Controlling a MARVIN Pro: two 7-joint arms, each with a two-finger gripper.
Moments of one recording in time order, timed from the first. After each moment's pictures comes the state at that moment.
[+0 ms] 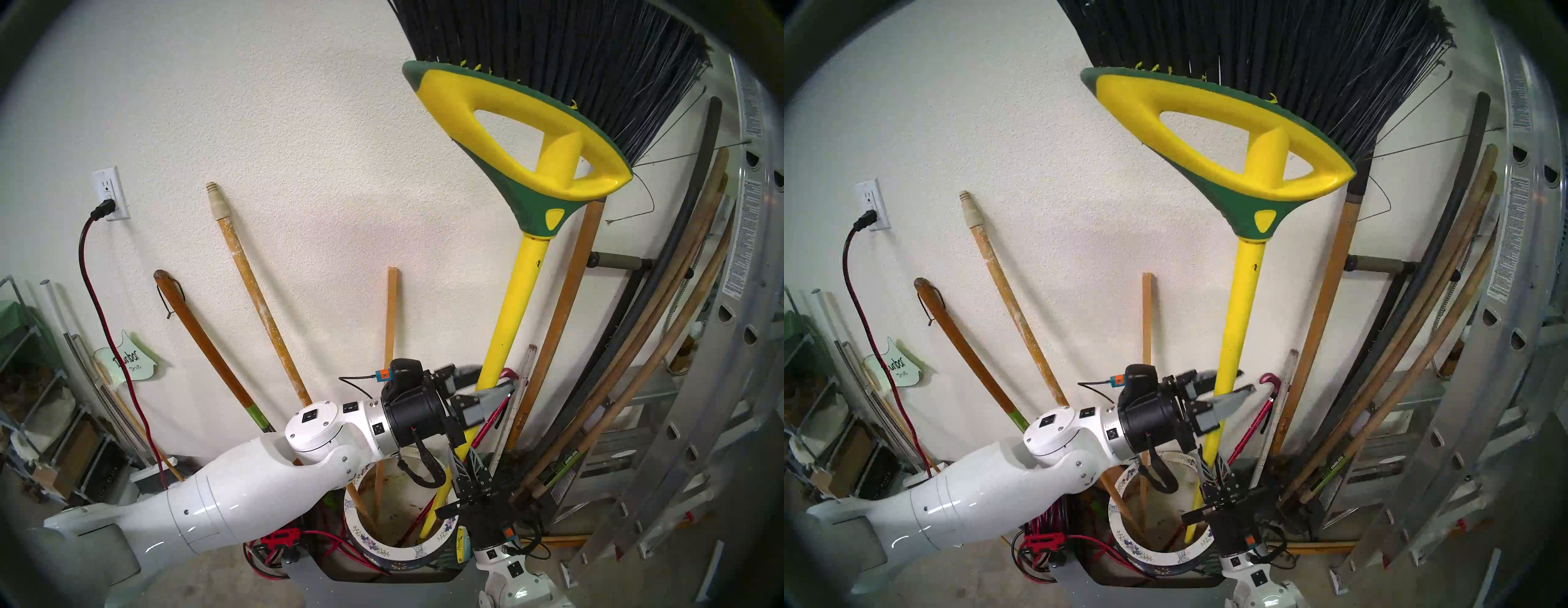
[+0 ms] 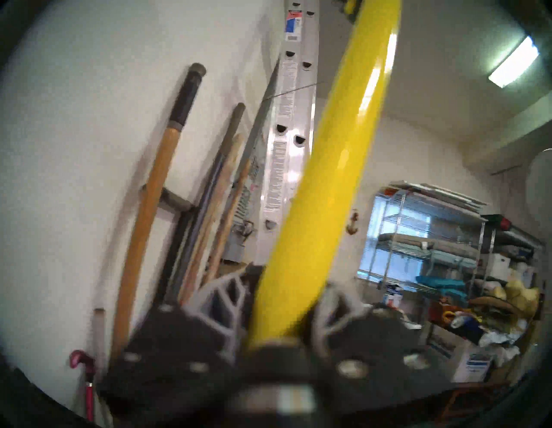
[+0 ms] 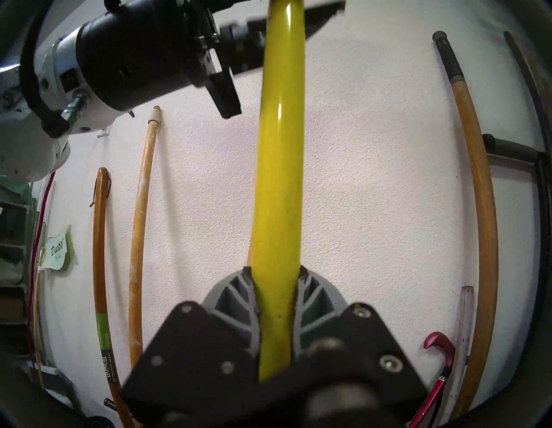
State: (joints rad) left arm 1.20 -1.02 -0.62 -1.71 -1.06 -0.17 -0.64; right arm -2.00 -1.48 1.42 -1.42 -0.03 -0.96 0.13
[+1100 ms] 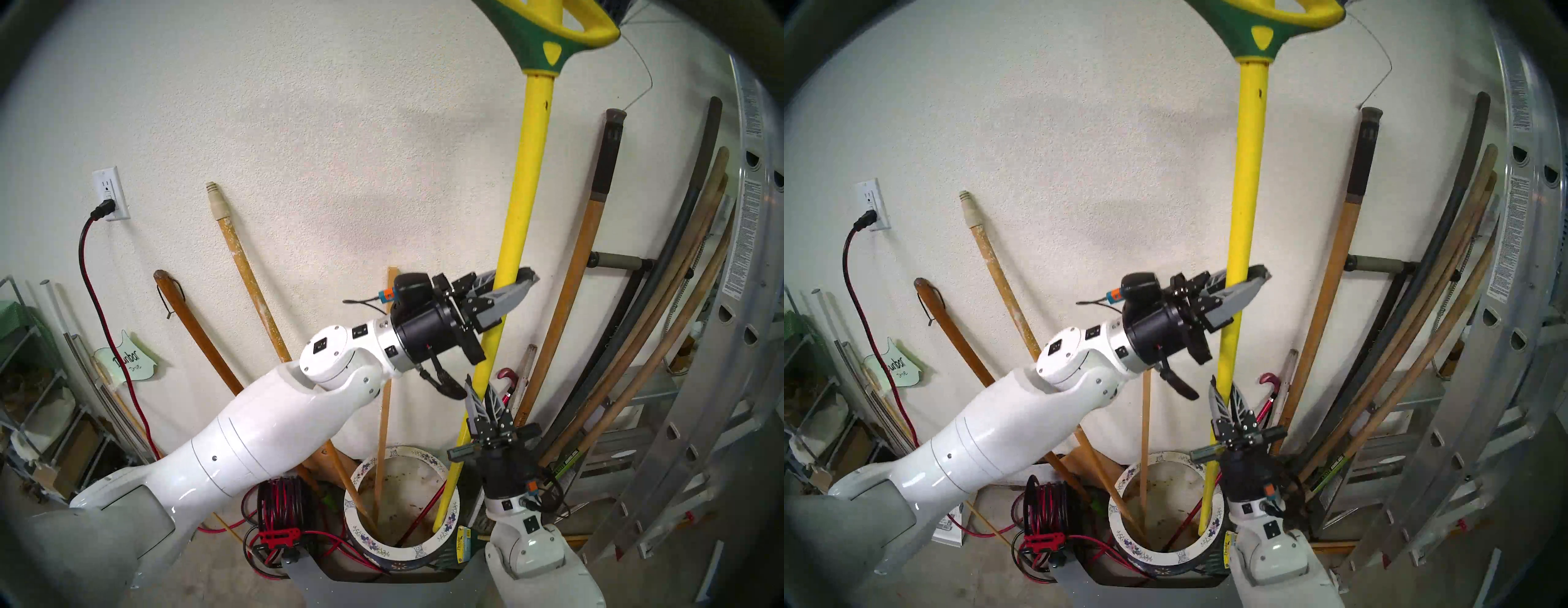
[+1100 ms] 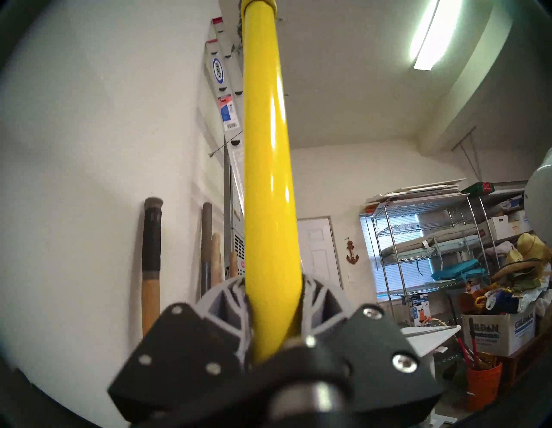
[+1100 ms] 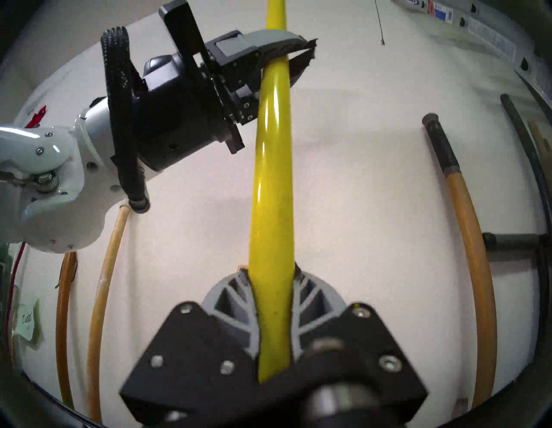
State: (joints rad) left arm 1.01 -1.17 -0.77 -1.70 -0.94 -0.30 -0.64; right arm -1.92 -1.48 1.43 -1.69 0.02 -0.93 0.12
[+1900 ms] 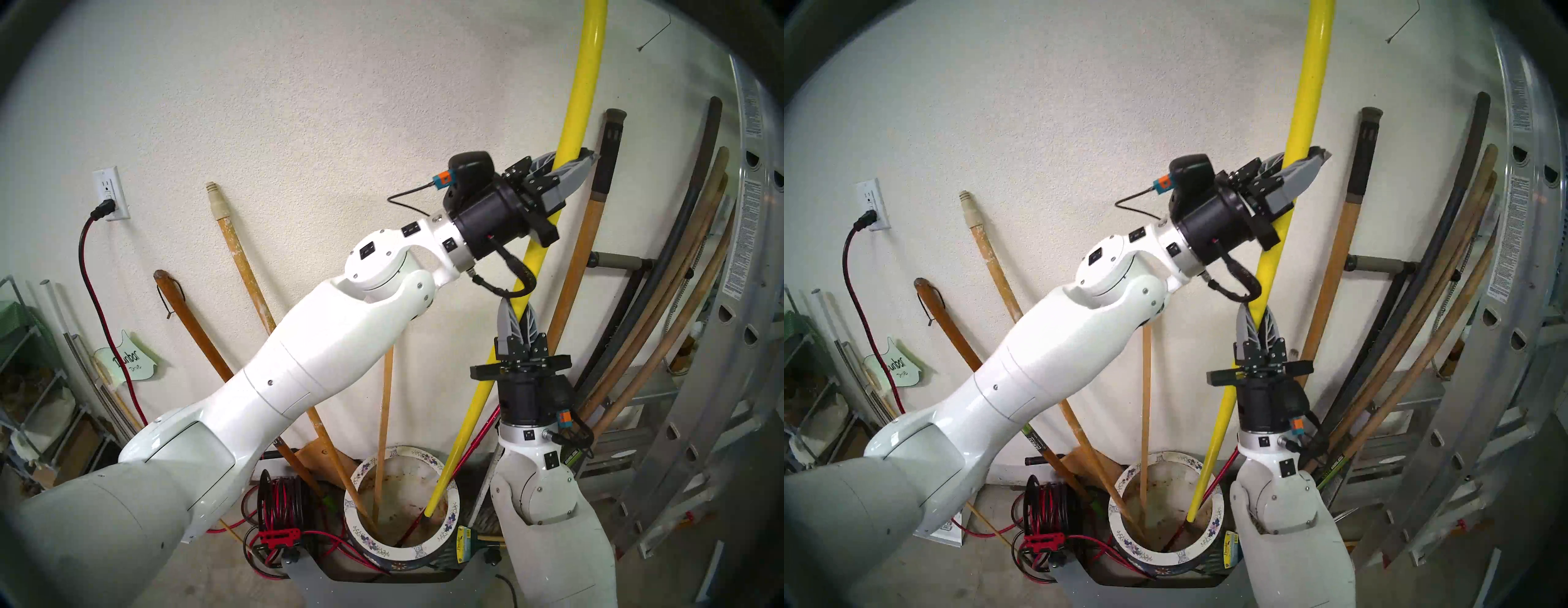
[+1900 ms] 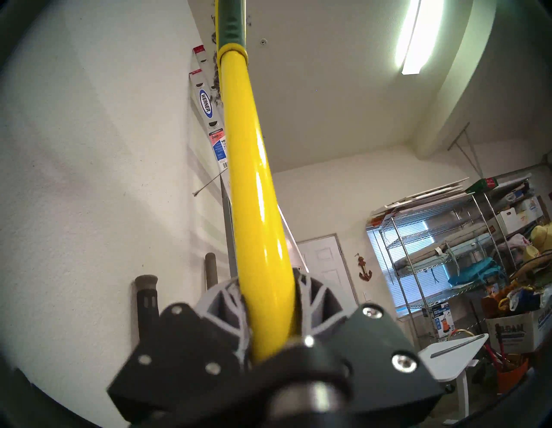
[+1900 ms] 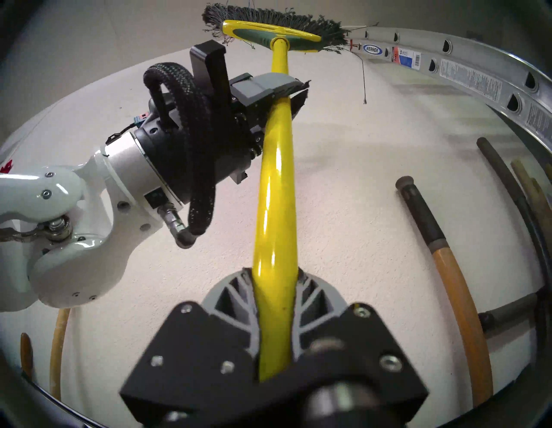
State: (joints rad) left arm 0.73 -1.43 -0.79 -1.54 -0.88 -0.20 -0.53; right arm -1.81 -1.50 1.46 -1.88 0.12 -0.79 0.07
